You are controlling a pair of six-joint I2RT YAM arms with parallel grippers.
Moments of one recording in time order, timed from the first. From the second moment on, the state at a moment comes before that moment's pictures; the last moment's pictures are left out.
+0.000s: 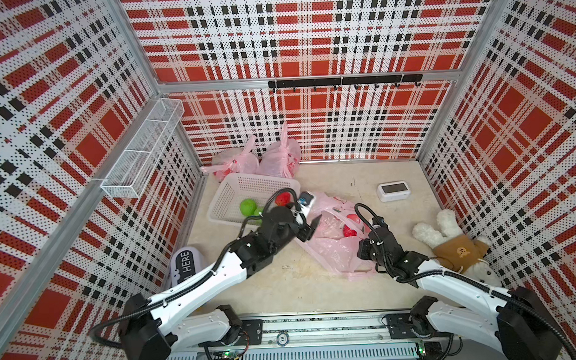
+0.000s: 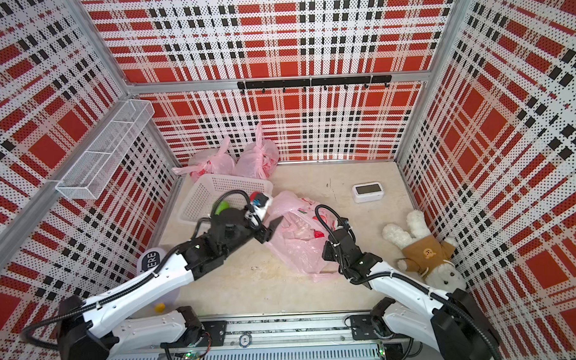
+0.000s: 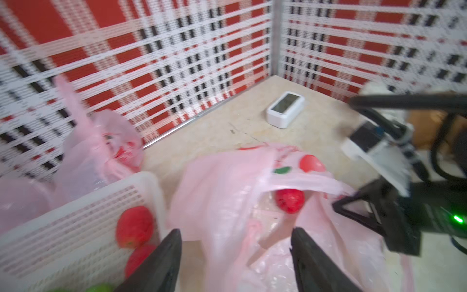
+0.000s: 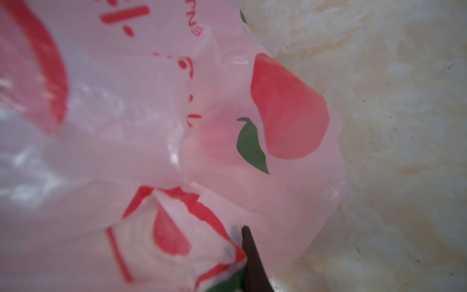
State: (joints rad) left arm -0.90 1.17 0.88 -0.04 -0.19 0.08; right arm 0.62 1.07 0.44 -0.13 0.19 0.68
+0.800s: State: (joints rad) left arm -0.96 1.85 0.96 0.39 -0.09 -0.16; right arm 0.58 1.00 0.41 -0.11 0.01 0.70
